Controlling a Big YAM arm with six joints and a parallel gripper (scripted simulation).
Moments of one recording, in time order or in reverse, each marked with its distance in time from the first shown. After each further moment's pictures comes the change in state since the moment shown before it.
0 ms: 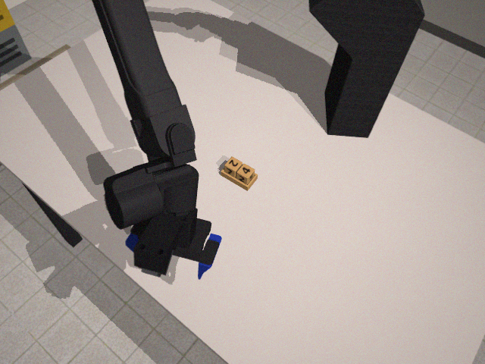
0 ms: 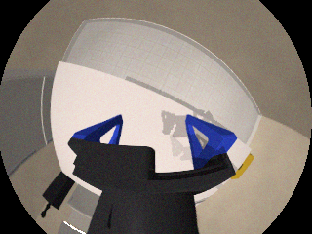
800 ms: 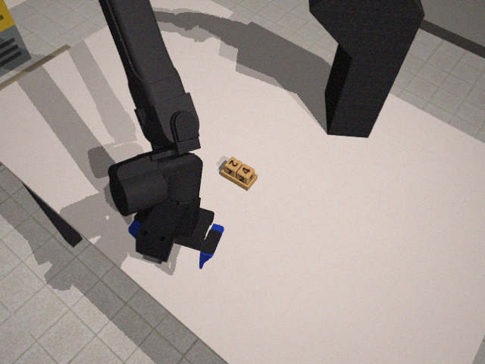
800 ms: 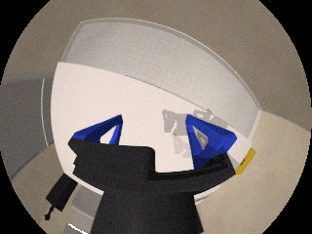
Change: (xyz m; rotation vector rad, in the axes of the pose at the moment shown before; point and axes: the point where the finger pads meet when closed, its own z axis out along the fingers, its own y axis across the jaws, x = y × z) arm 0.014 -0.002 -0.012 0.018 0.011 0.033
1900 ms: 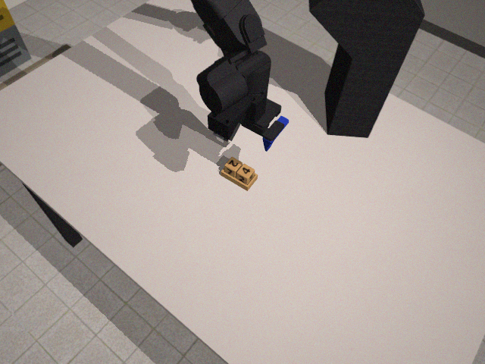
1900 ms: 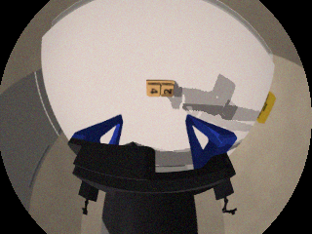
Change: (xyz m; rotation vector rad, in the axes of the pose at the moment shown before) arm 0.270 0.047 -0.103 0.027 0.346 0.303
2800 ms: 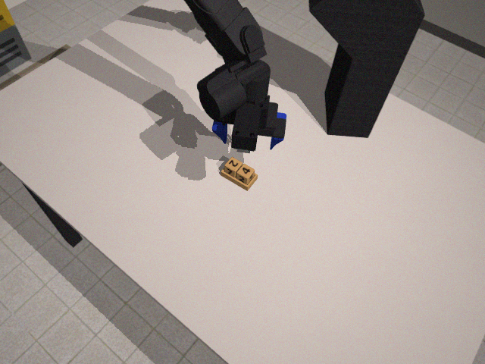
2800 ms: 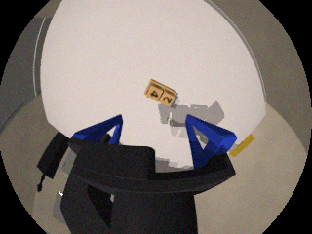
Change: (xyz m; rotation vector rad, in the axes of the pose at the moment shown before) arm 0.000 0.002 0.018 -0.005 -0.001 -0.449
